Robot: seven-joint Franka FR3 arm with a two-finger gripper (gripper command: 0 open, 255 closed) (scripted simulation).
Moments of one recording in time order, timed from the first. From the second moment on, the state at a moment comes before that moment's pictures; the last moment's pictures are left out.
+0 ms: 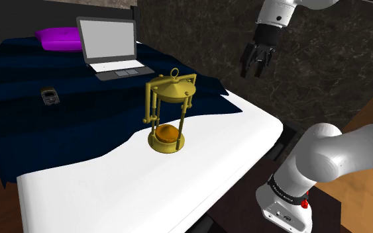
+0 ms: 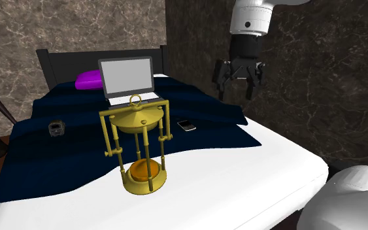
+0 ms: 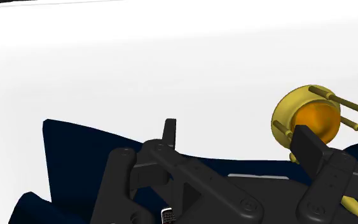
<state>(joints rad) -0.02 -0.76 -0.05 -2.26 0.09 1.45 0.17</state>
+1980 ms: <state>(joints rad) -0.31 -0.42 0.40 -2.15 0.42 1.78 1.54</state>
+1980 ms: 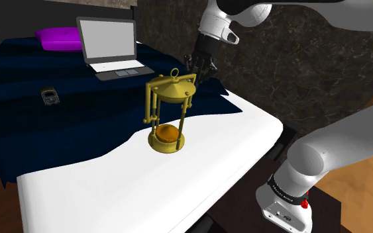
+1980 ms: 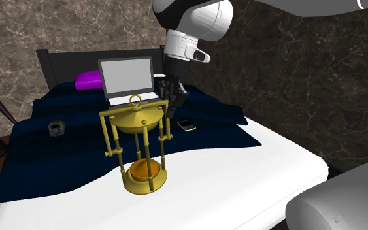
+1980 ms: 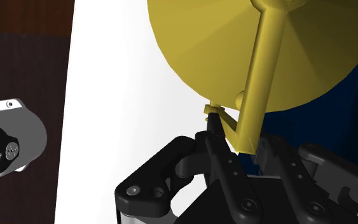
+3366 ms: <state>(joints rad) -0.31 -0.40 0.38 -1.96 0.39 1.61 1.58</state>
